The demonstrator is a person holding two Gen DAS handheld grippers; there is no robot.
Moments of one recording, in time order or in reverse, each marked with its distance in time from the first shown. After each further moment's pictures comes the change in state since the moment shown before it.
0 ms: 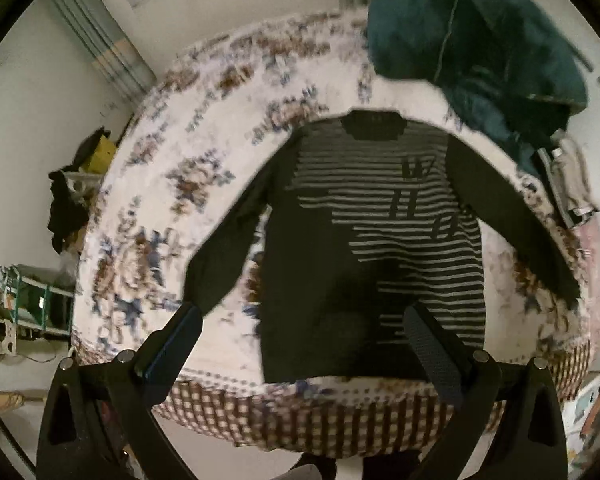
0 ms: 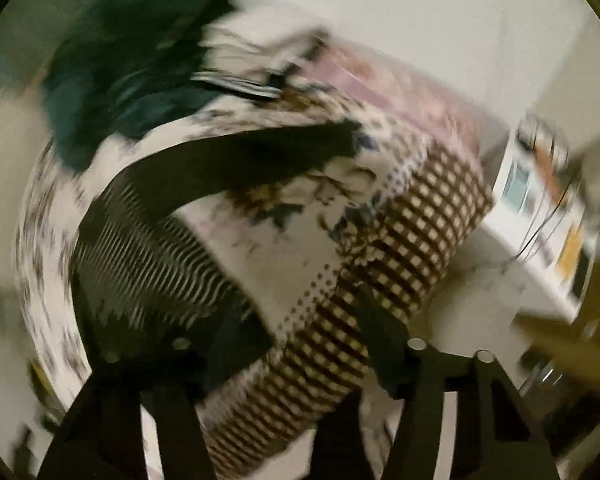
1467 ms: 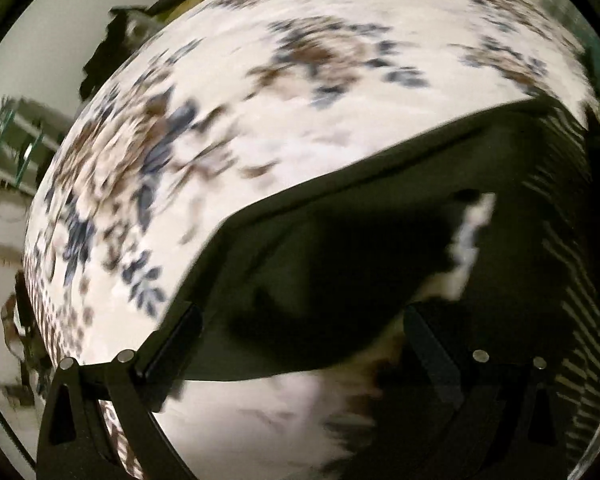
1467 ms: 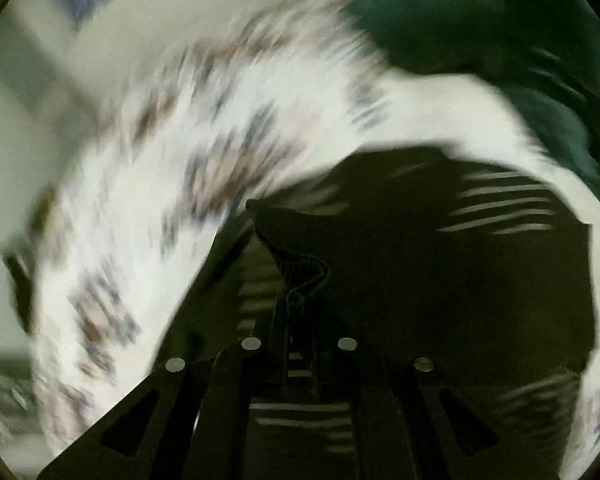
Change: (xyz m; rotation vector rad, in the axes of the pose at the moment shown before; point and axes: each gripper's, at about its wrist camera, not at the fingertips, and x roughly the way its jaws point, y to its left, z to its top) left arm 0.313 0.207 -0.035 -0.549 0.184 0.093; right arm 0.347 0.681 -0.145 -0.913 -0.040 0.211
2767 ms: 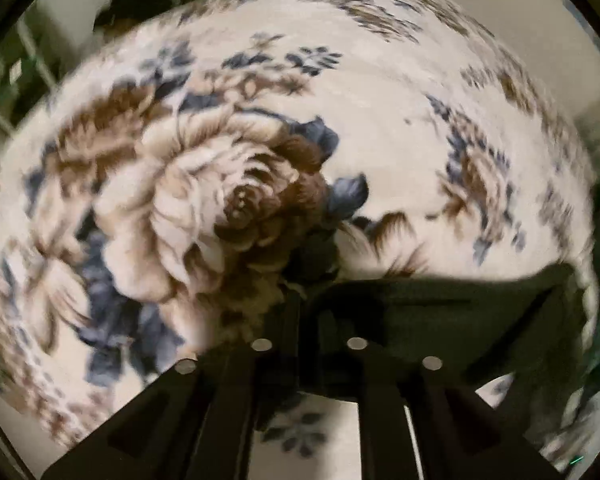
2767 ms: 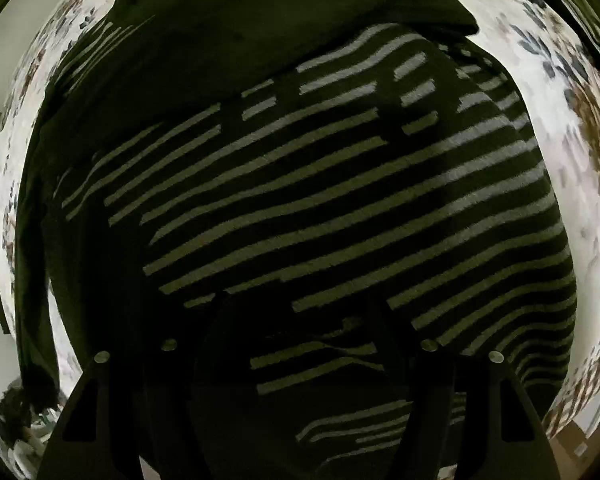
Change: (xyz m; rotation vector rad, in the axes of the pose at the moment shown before) left arm 0.062 0.209 0.095 -0.317 0.014 -0.291; right arm -0.050 -0.233 -0.284 0.372 0.339 -0.077
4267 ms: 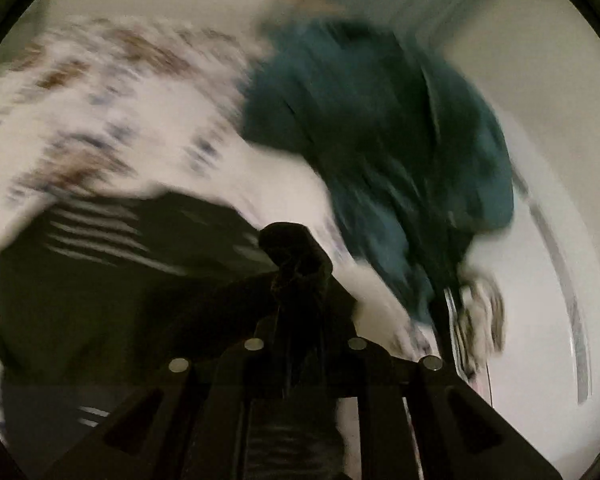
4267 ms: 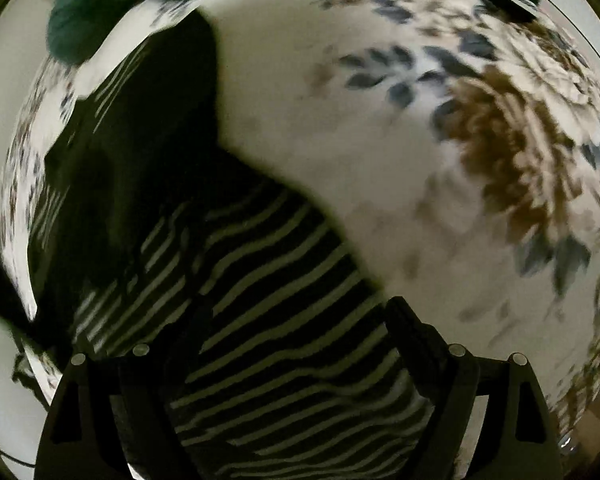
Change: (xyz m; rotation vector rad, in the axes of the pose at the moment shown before) left arm -0.036 -0.589 -0.266 0.722 0.046 -0.569; right arm -0.132 -0.359 0.029 0.270 -0.105 0.073
